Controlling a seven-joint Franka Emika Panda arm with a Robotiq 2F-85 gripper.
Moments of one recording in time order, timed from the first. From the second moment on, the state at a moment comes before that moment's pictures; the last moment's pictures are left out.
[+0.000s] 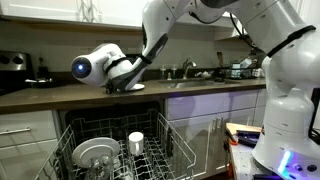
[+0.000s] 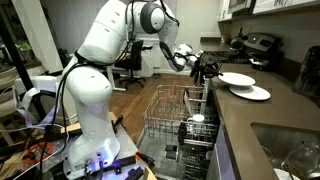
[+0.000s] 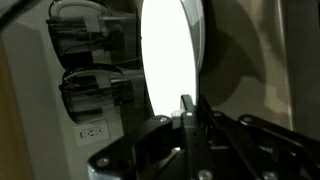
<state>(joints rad) 0.15 0.64 0.07 -1.61 -1.50 1.91 0.73</state>
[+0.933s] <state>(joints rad) 0.18 0.68 0.07 -1.61 -1.50 1.91 0.73</state>
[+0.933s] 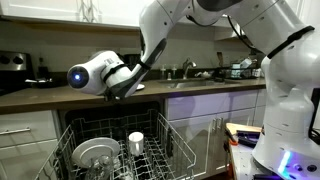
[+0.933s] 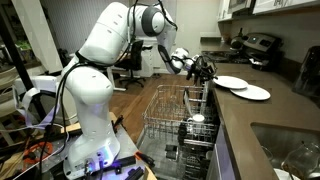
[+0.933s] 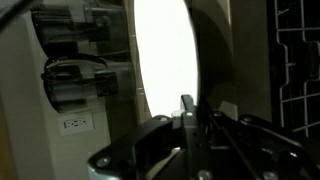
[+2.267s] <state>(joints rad) 0.28 0.67 0.10 -1.61 -1.55 1.81 0.73</state>
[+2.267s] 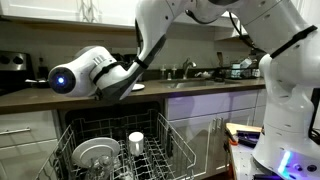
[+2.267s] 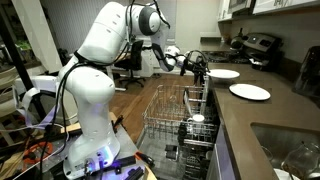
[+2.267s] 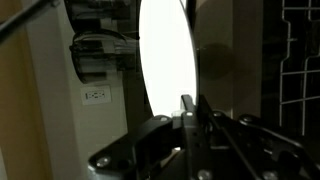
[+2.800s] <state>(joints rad) 0.30 0.65 0.11 -1.61 -1.58 1.81 0.74</state>
